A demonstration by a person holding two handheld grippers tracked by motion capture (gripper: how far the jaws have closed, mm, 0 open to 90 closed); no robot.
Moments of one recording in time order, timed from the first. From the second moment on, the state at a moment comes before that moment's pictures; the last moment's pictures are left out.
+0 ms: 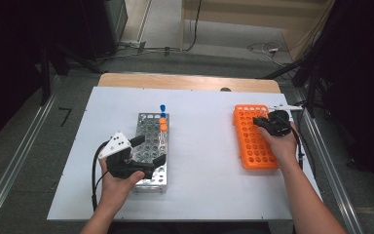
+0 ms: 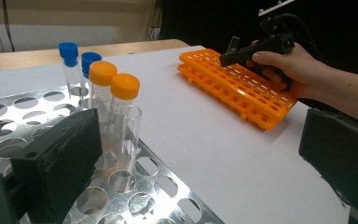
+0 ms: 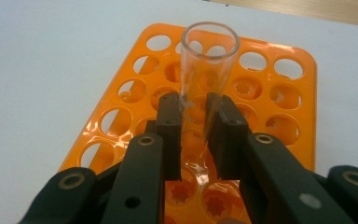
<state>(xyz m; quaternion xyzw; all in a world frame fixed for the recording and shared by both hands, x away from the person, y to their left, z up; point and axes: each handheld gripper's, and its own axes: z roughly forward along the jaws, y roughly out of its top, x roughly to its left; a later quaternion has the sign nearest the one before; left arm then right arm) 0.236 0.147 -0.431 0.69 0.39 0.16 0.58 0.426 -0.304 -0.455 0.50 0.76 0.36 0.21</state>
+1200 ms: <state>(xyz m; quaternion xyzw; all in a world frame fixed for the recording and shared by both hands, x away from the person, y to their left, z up) 0.232 0.141 -0.427 0.70 0.38 0.16 0.59 0.322 -0.273 -0.411 0.36 0.78 0.48 0.16</state>
